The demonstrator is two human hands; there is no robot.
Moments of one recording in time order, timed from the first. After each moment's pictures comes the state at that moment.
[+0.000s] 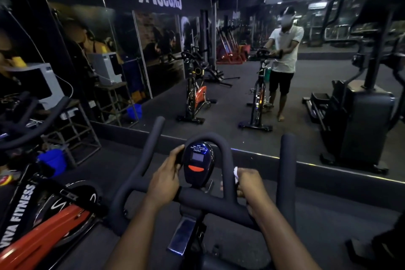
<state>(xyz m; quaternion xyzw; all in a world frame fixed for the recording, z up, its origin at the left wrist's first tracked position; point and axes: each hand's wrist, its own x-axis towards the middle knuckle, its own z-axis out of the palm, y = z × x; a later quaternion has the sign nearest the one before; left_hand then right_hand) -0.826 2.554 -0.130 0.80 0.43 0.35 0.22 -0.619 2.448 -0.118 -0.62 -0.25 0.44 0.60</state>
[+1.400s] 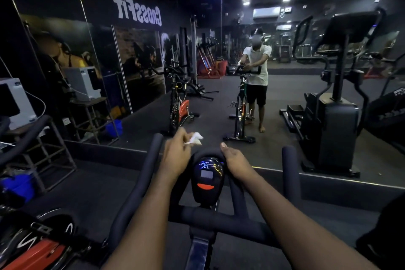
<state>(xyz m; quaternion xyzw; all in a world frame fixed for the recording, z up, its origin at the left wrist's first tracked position) -0.789 2.613 -0.044 0.78 0.40 0.42 0.21 -0.607 2.548 -0.085 -0.68 -0.44 0.25 0.52</state>
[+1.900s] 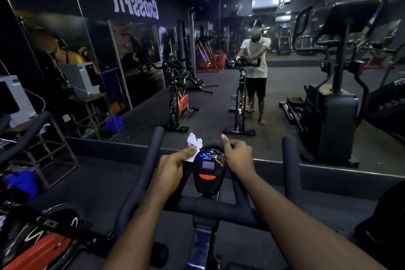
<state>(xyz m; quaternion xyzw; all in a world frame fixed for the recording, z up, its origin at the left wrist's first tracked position) -0.825 2.600 -0.098 0.84 0.30 0.41 0.21 -0.625 2.531 -0.087 -0.74 -0.40 0.10 0.54</state>
